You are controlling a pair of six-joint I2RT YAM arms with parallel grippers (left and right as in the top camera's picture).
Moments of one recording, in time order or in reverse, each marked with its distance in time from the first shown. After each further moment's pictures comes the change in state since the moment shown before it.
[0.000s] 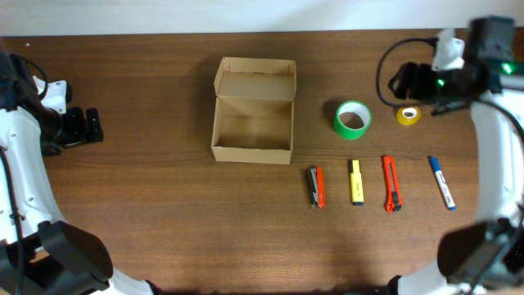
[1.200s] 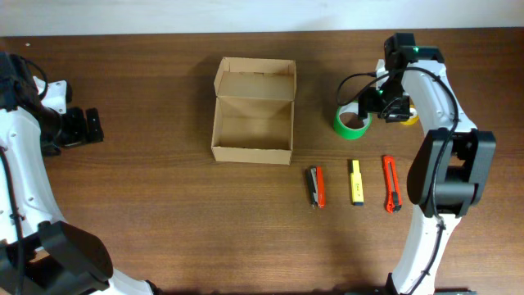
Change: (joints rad) left arm 0.000 0.000 0.000 0.000 0.000 0.000; right arm 0.110 0.449 0.068 -0.034 0.189 0.019
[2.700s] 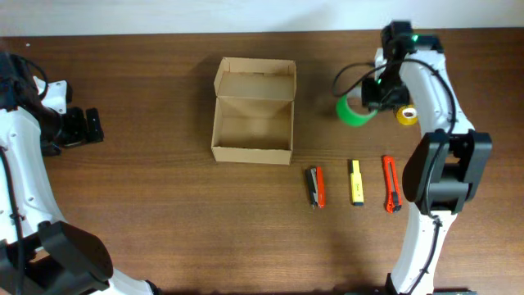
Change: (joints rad) left arm 0.000 0.000 0.000 0.000 0.000 0.000; right arm 0.024 0.029 0.220 -0.140 0.020 0.022
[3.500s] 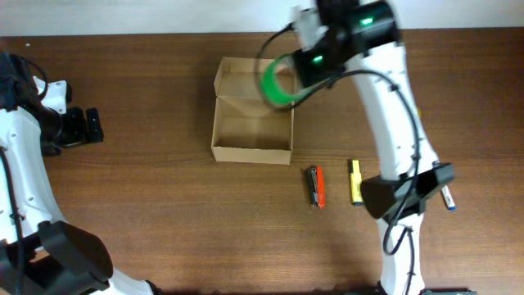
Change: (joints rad) left arm 0.000 0.000 0.000 0.000 0.000 0.000; right arm 0.394 0.000 0.551 -0.239 -0.117 -0.207
